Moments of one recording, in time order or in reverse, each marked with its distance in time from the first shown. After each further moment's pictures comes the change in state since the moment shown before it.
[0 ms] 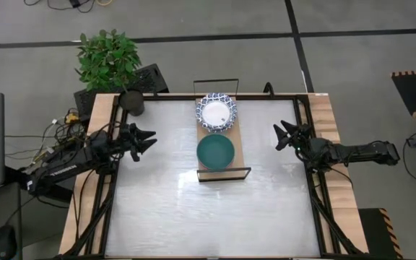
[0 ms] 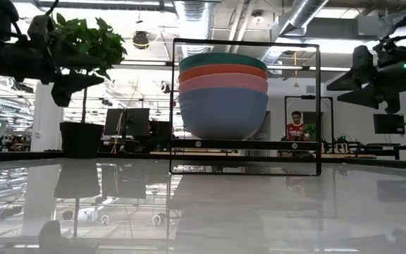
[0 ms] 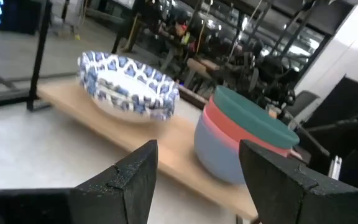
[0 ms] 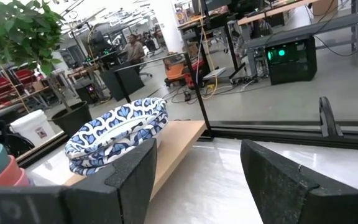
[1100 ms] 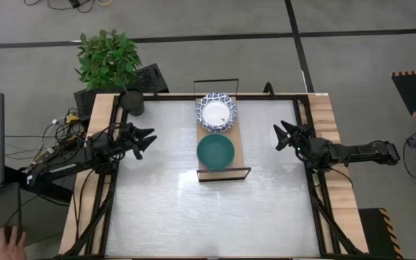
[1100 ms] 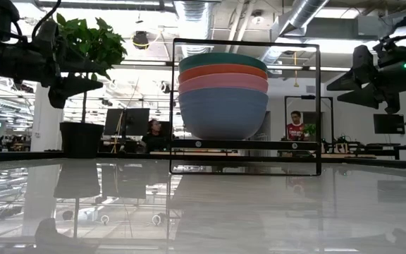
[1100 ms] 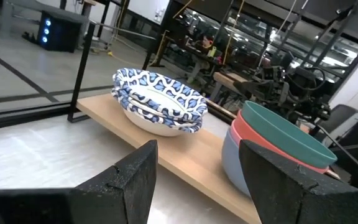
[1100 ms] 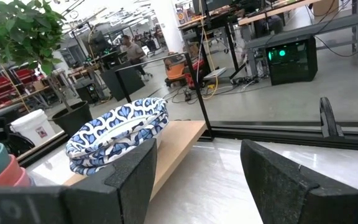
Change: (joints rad) left arm -0.085 -0.001 -0.003 -0.011 -0.218 0.041; right arm 0.000 0.000 0.000 0.000 -0.001 -0.002
